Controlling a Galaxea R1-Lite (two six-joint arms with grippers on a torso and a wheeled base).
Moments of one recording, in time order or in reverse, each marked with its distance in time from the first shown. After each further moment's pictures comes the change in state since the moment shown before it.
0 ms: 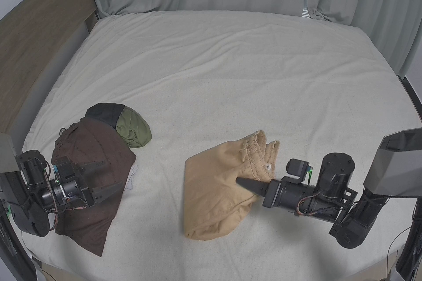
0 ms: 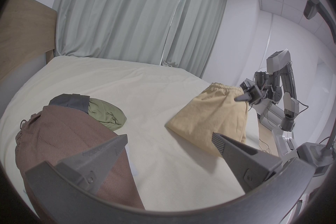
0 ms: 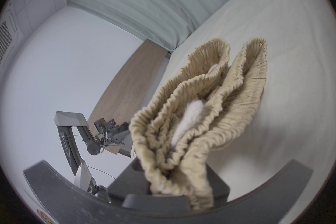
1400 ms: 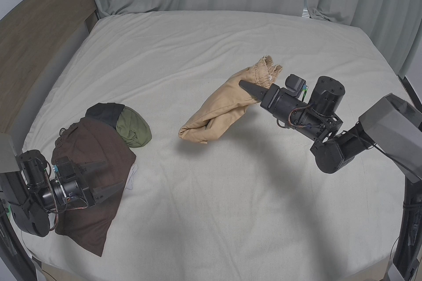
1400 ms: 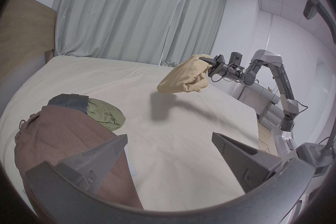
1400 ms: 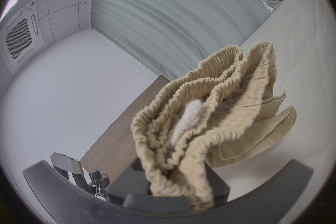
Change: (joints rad) left arm -0.006 0.000 -0.001 0.000 0.000 -0.003; right arm -0.199 0.114 -0.763 0.275 0.110 0.046
